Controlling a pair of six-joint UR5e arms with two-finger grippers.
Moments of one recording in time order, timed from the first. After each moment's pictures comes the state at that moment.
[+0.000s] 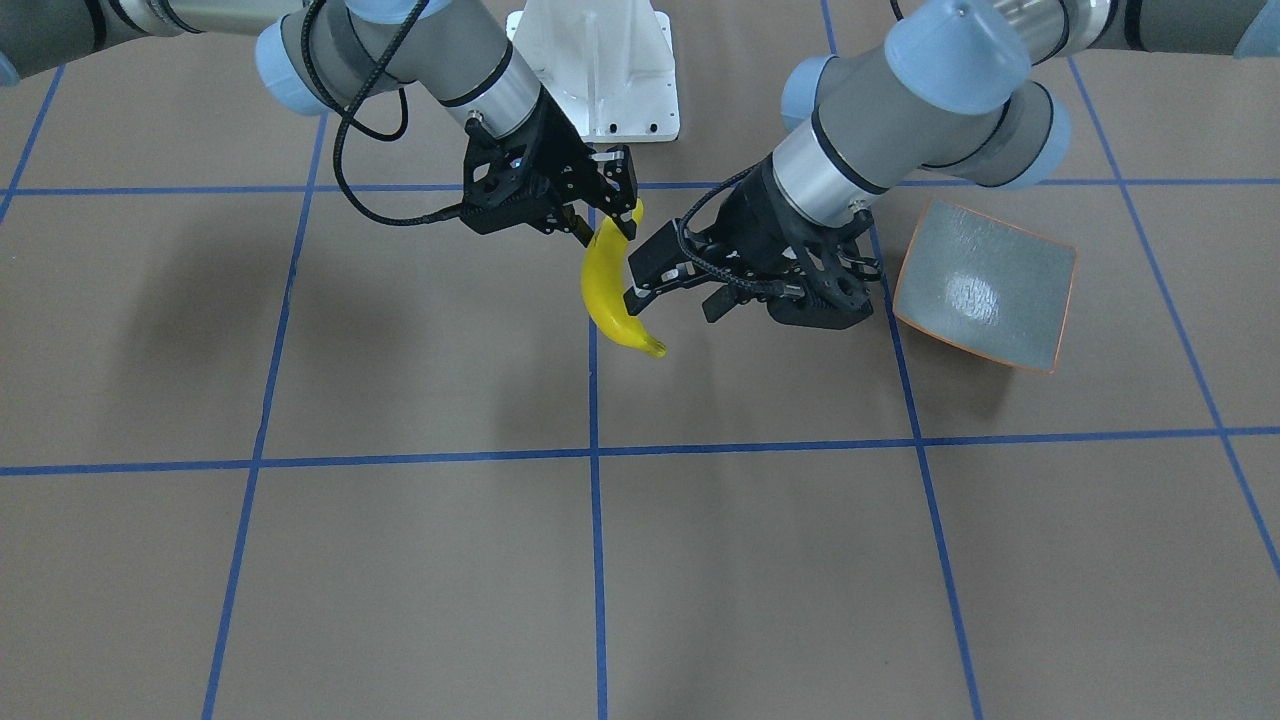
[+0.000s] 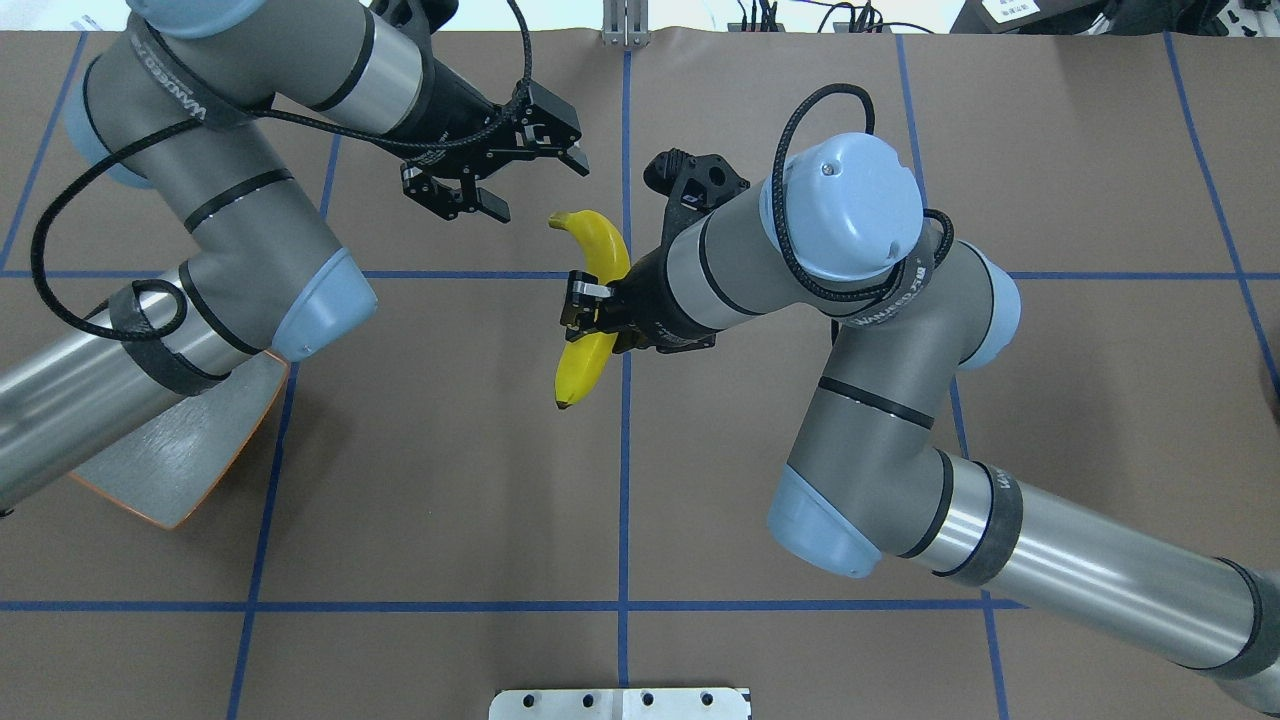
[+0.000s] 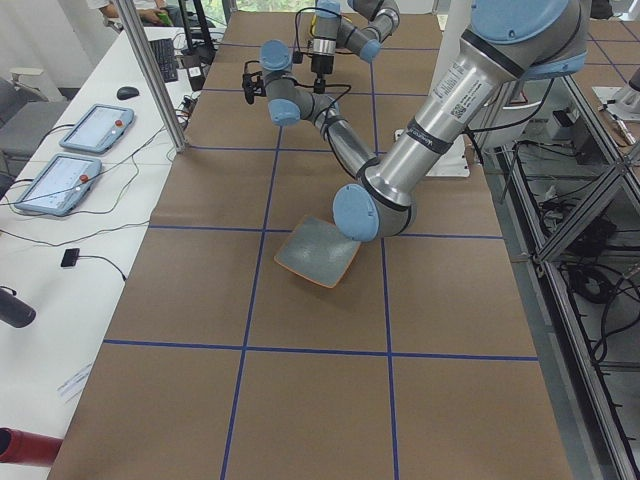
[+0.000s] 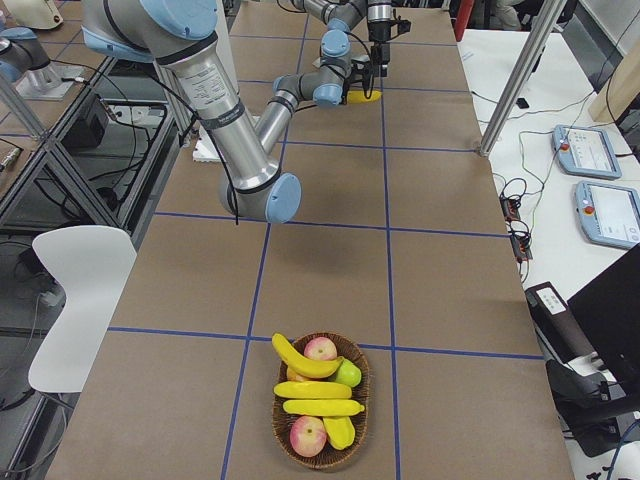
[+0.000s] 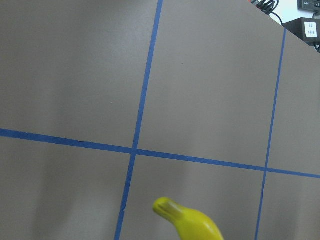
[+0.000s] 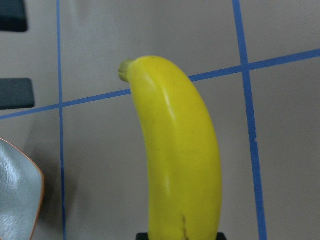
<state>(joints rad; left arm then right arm) -0.83 -2.29 -1.60 -2.11 -2.25 -1.55 0.56 -0.89 1.77 -1.17 1.97 1.49</state>
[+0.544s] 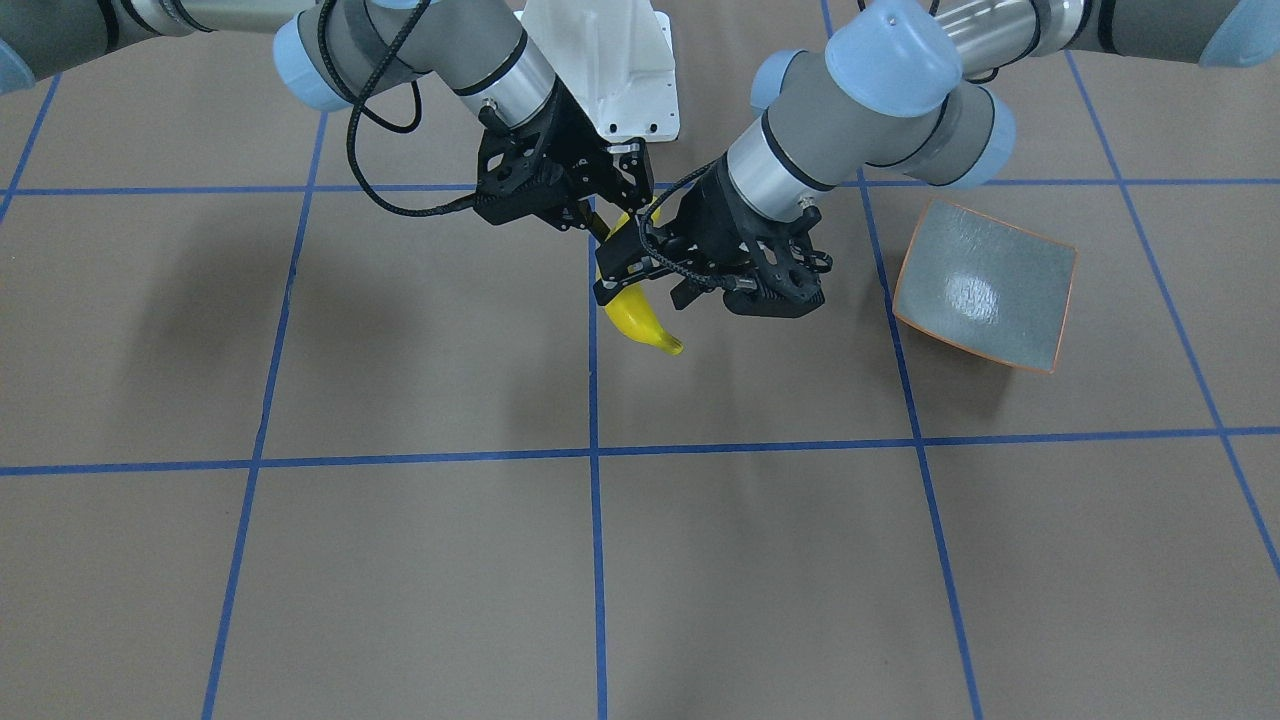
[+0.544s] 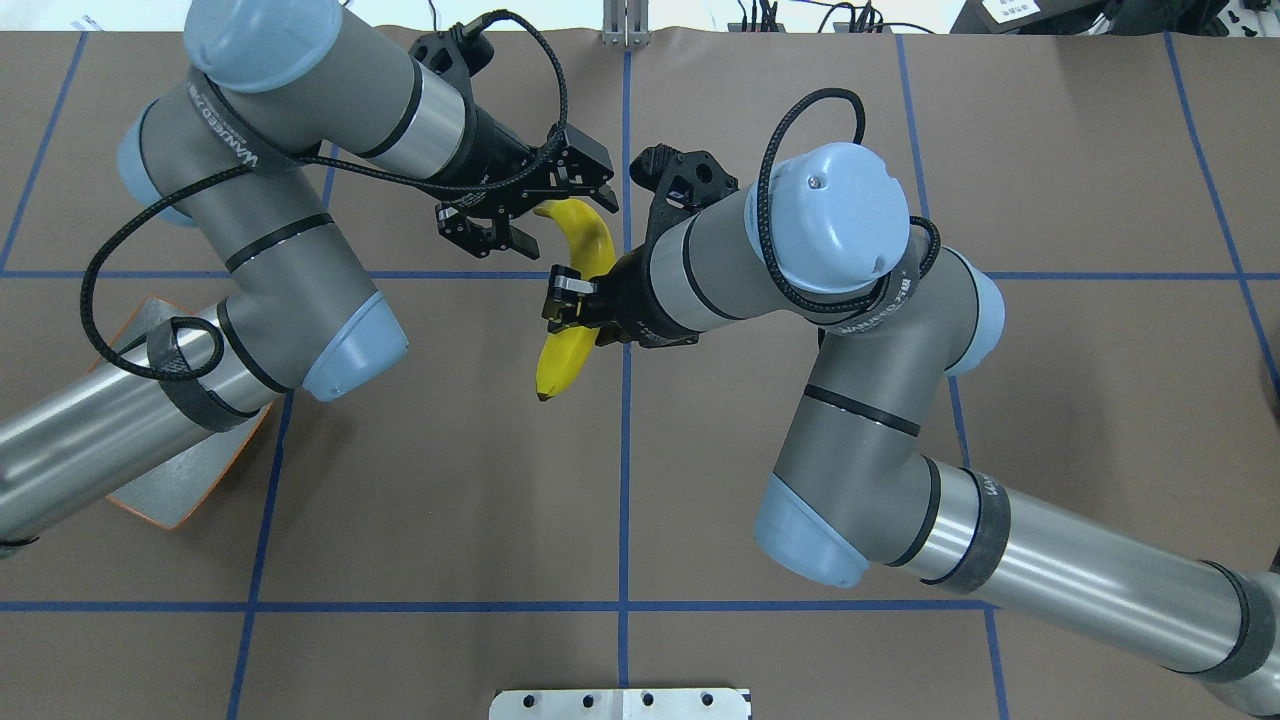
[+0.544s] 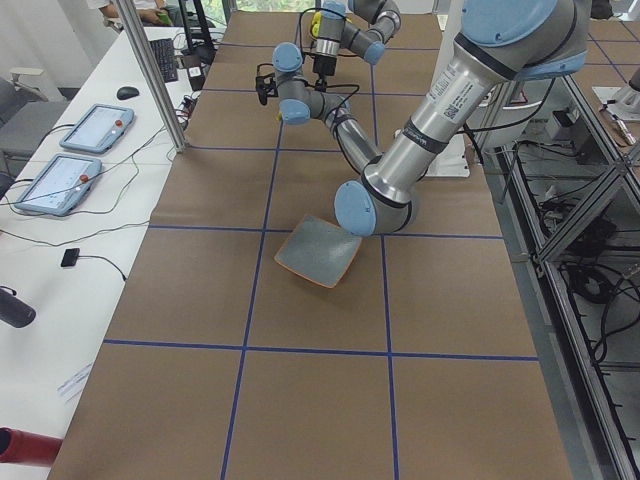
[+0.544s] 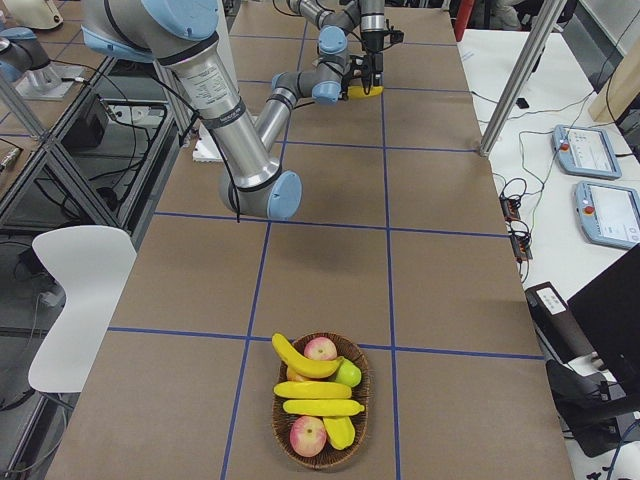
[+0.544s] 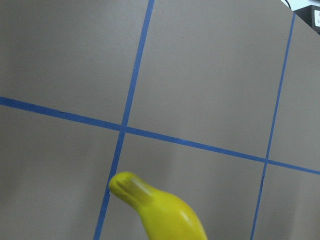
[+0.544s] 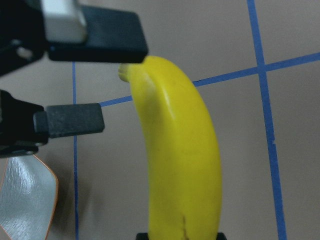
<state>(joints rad) -0.77 -2.30 -1.60 -2.11 -2.22 -1.59 0.55 -0.87 1.77 -1.16 1.92 1.49</state>
